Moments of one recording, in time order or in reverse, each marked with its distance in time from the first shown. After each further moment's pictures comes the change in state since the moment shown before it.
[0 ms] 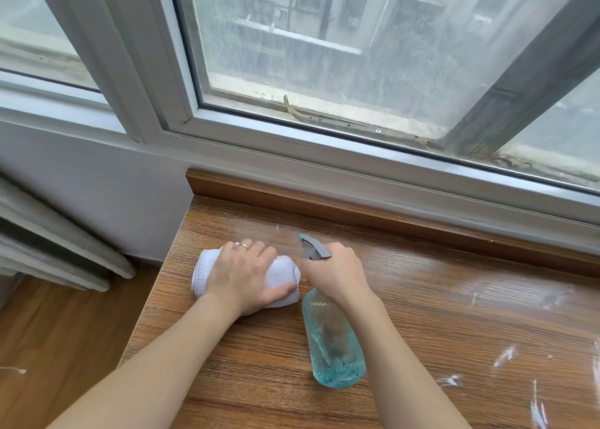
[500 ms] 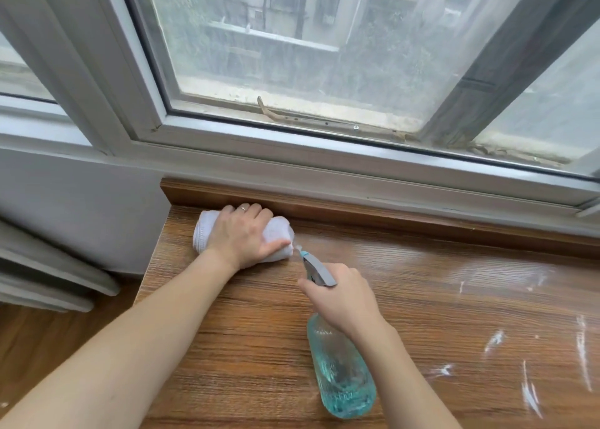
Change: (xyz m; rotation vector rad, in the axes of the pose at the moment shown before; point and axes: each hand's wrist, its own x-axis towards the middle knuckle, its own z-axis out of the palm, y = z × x) left_hand 0.082 -0.022 0.018 0.012 0.020 0.085; right_hand -0.032 0.027 -0.008 -0.055 0.053 -0.097
